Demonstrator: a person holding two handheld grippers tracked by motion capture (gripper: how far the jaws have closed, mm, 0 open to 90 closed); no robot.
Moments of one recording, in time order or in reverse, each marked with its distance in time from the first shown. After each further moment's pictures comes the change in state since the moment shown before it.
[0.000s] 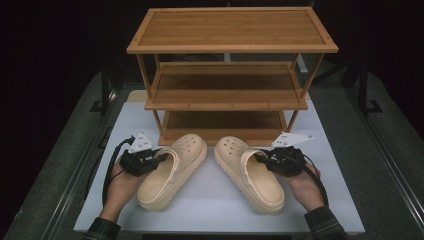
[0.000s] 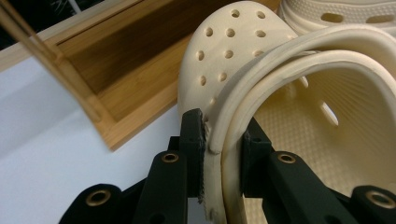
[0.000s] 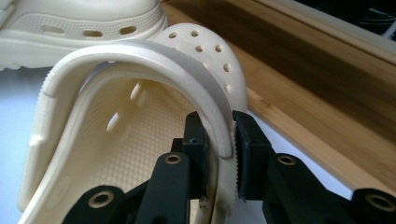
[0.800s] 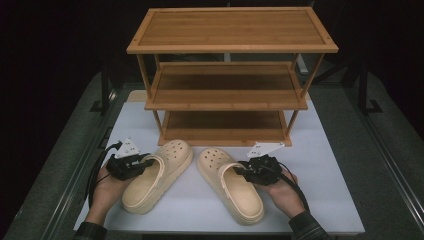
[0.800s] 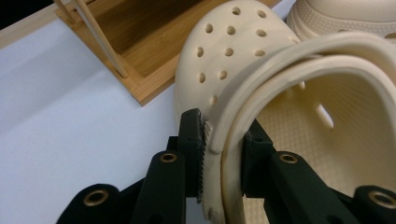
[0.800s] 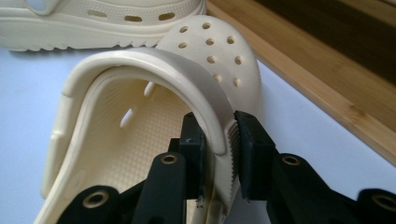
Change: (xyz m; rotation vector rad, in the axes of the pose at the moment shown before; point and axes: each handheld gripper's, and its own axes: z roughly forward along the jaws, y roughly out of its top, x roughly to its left) left arm 0.028 -0.038 -0.012 0.042 0.010 0.019; right arm 0.042 0.002 0.040 0.066 0.107 -0.047
